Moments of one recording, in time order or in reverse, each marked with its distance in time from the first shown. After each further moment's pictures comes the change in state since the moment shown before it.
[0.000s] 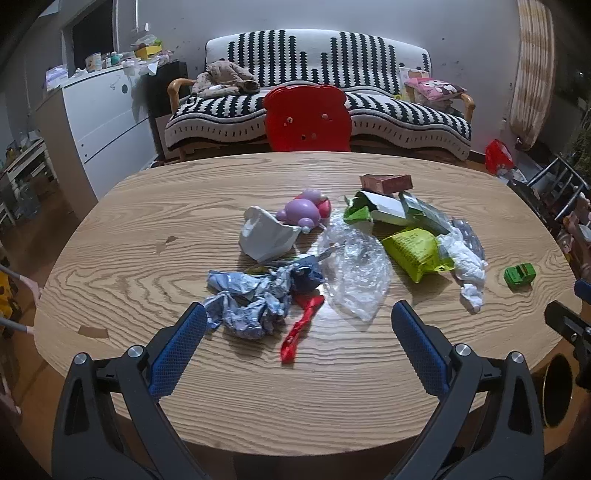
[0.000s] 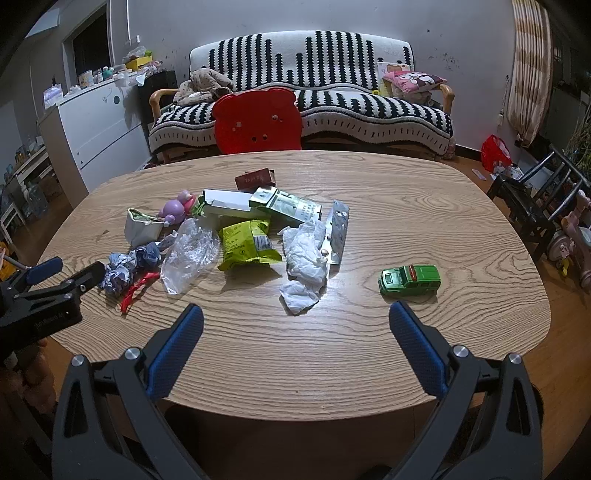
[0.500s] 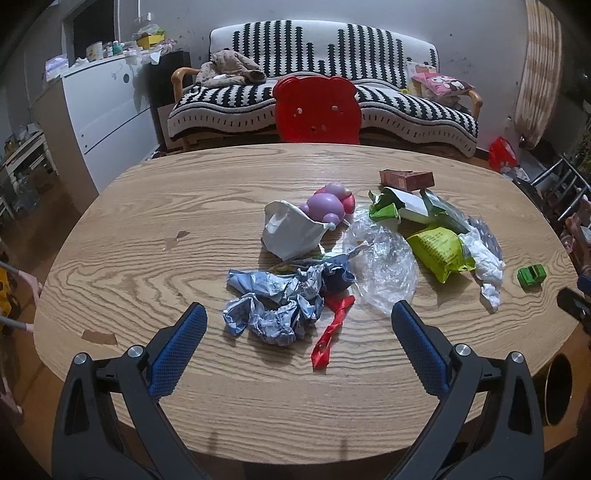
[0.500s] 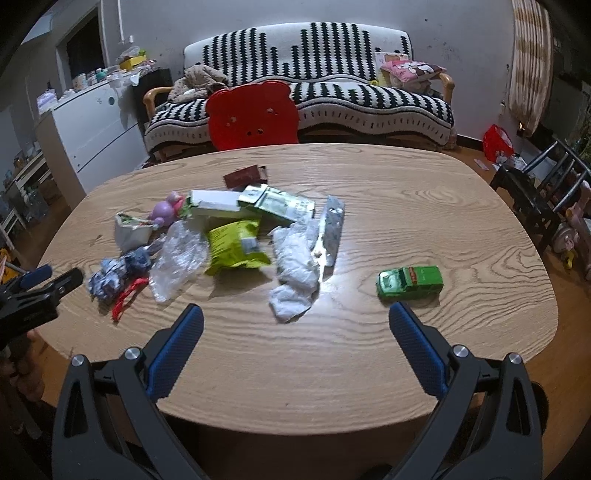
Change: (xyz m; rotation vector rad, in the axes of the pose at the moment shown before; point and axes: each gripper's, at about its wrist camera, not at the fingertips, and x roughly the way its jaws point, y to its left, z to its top) left arm 0.016 0.031 0.010 -0.014 0.040 -0.014; right arm 0.027 -0.023 0.017 0.042 0.030 0.010
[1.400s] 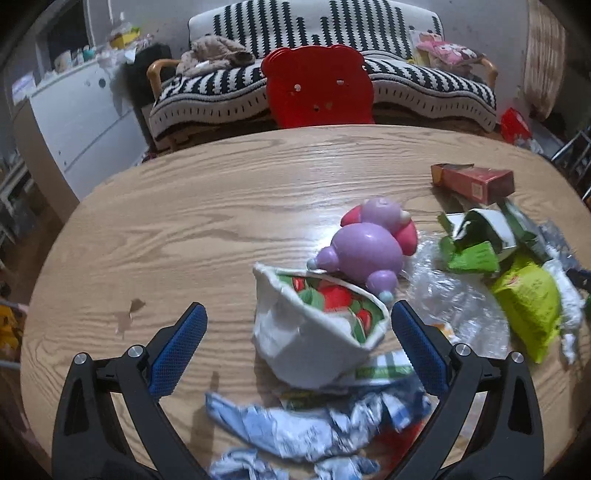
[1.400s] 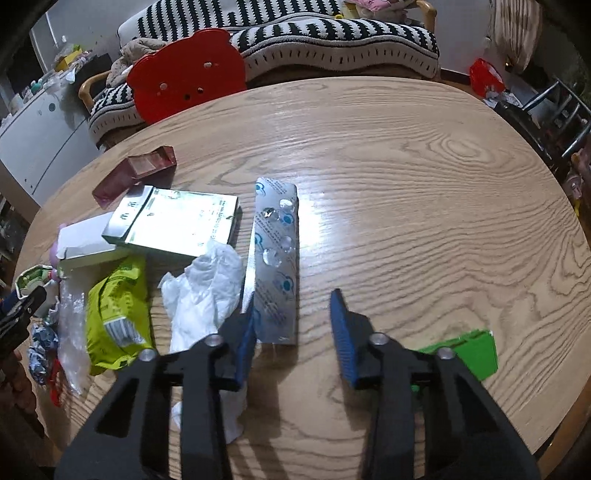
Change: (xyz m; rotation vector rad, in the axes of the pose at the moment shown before) left arm 0.143 0.002 0.071 0.098 0.066 0.055; right arm 0.165 -0.062 0.056 0.142 0.222 -0.022
